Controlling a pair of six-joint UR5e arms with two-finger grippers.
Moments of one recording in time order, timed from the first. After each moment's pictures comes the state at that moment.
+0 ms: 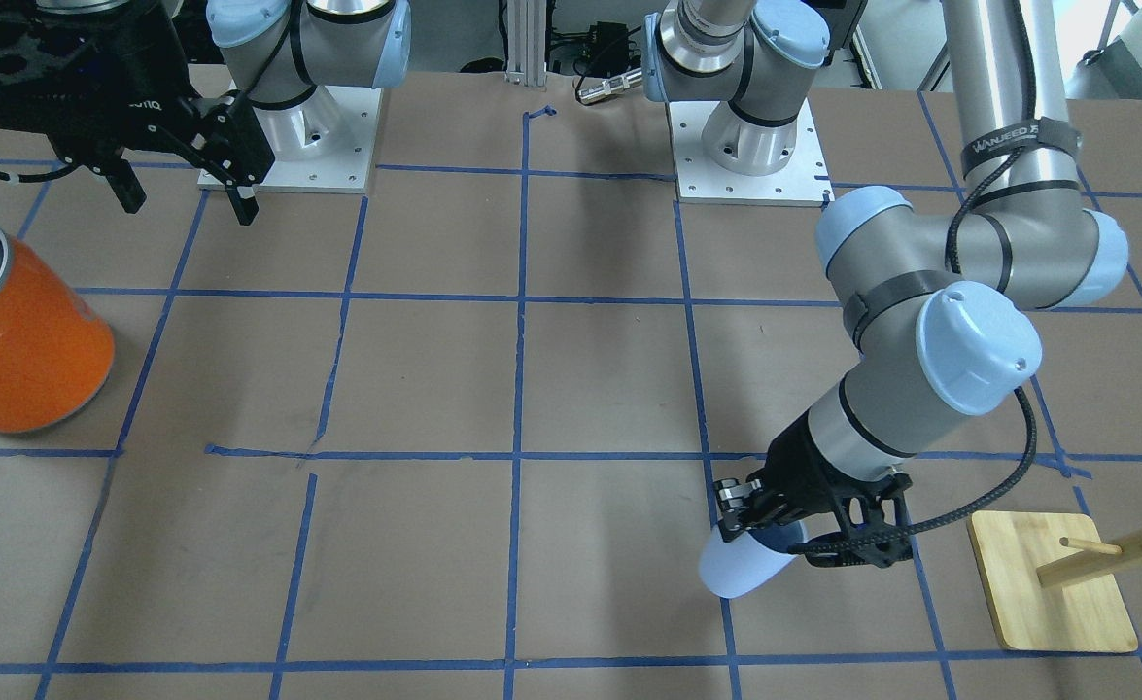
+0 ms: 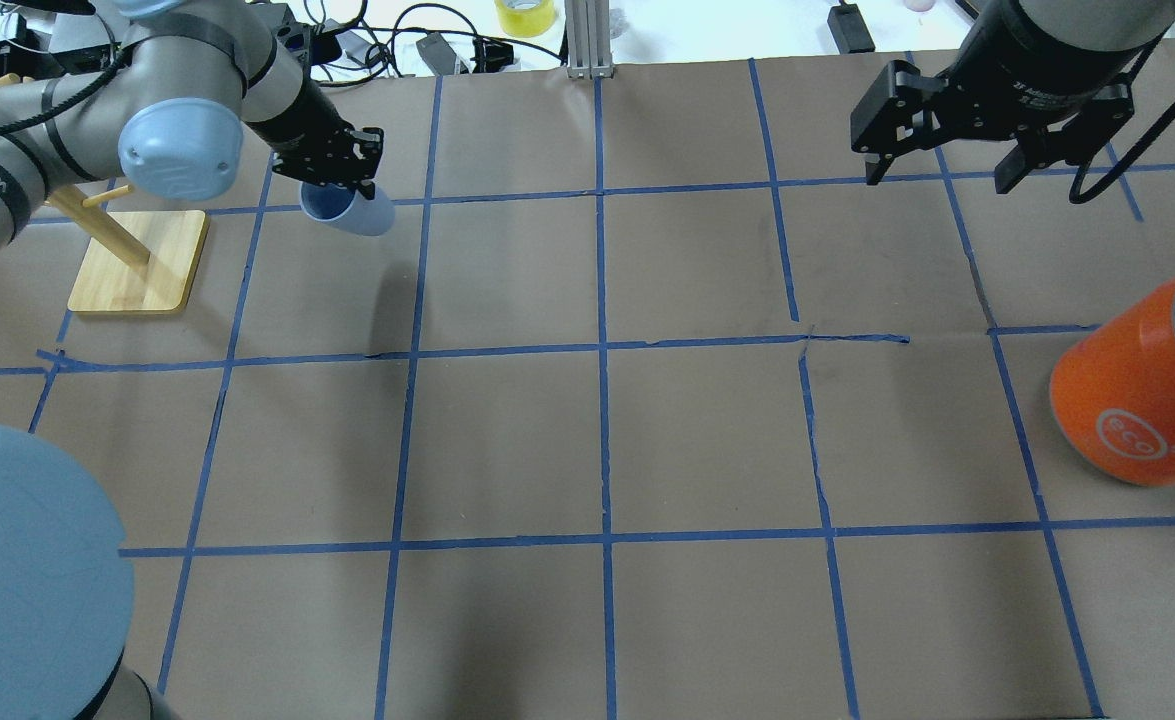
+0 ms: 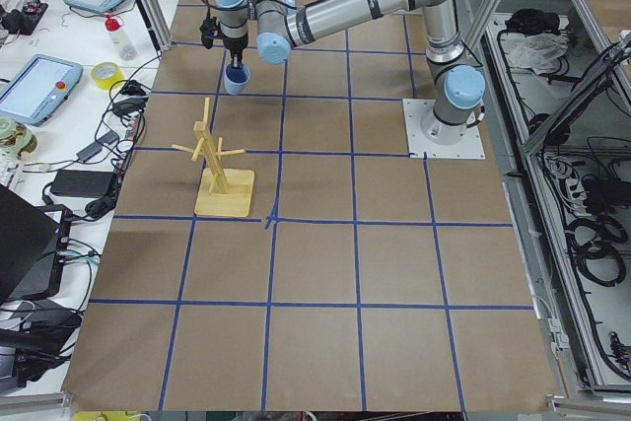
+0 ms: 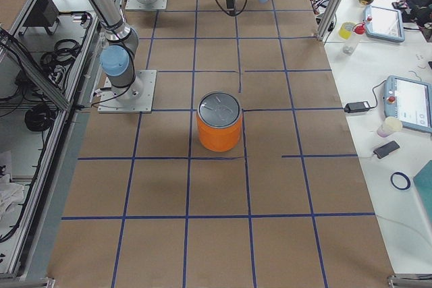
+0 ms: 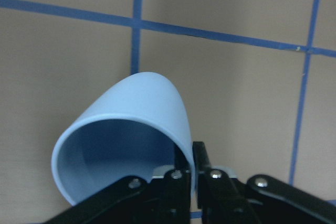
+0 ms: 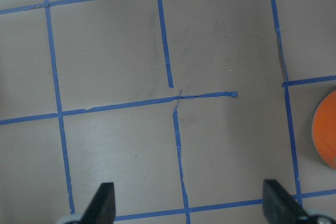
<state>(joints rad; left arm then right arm) -1.46 -2.03 -1.48 -1.11 1.45 0.15 1.54 -1.67 1.58 -1.64 -1.55 0.07</state>
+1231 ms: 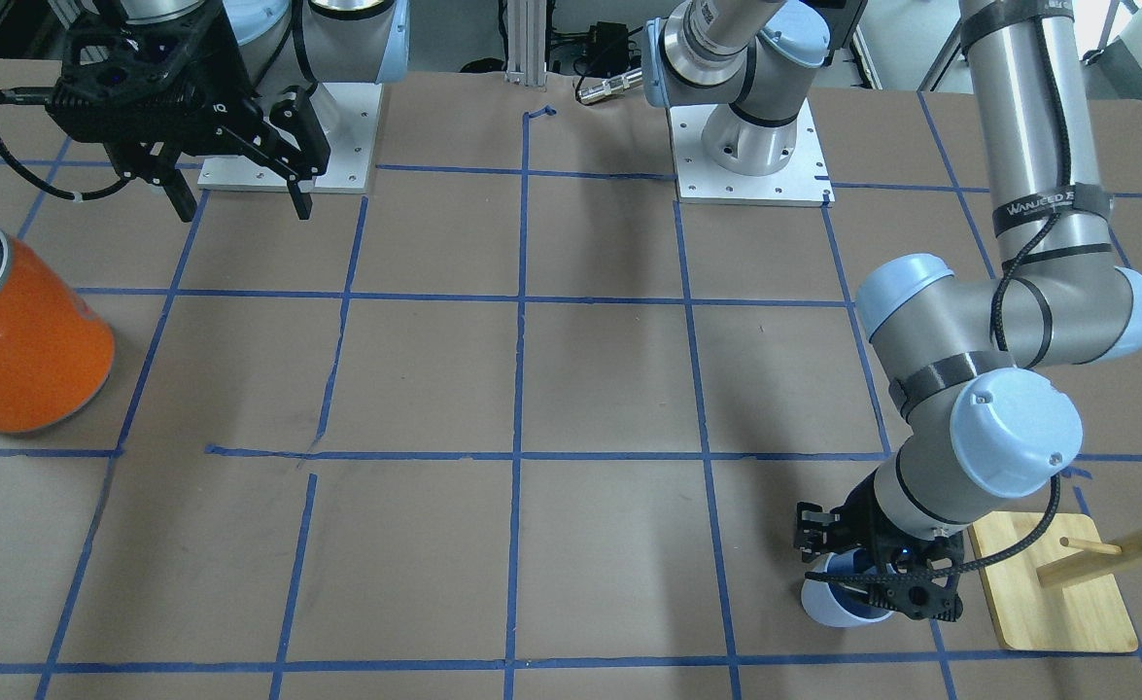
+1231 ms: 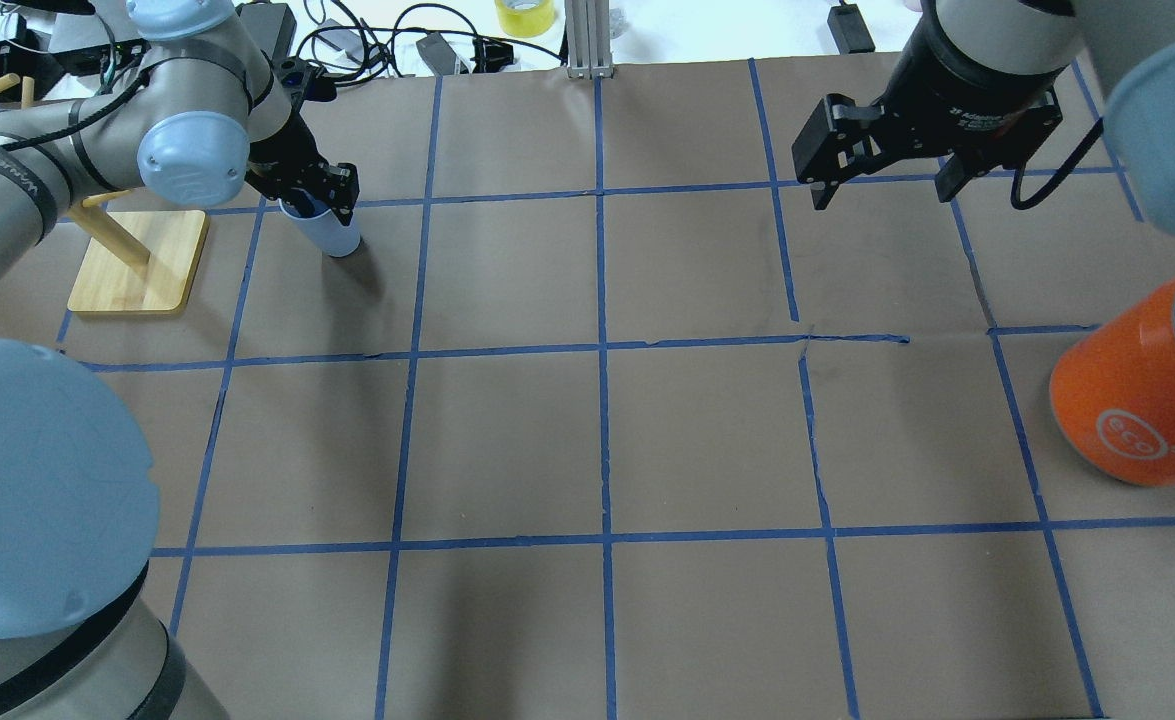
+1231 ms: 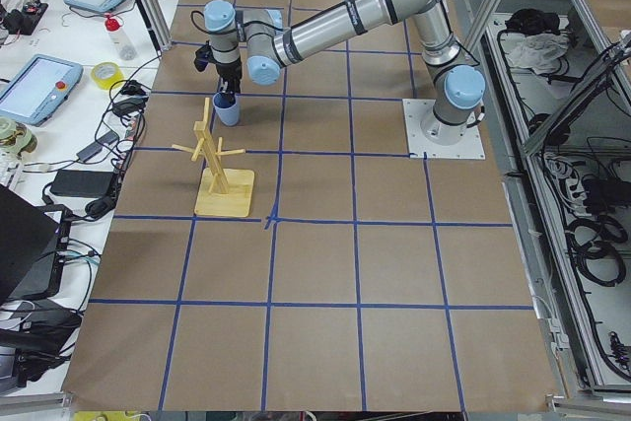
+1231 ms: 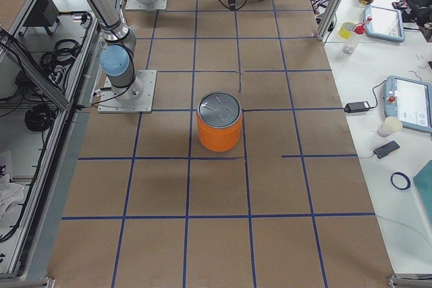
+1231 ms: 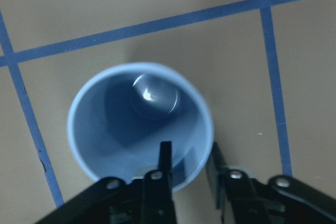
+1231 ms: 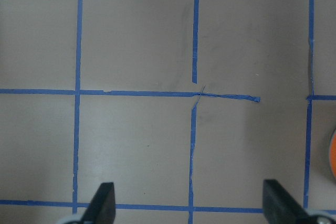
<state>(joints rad) -1.44 -2.12 -1.45 -1.08 1.55 0.33 1.61 -1.65 1.59 -1.65 -1.55 0.01</state>
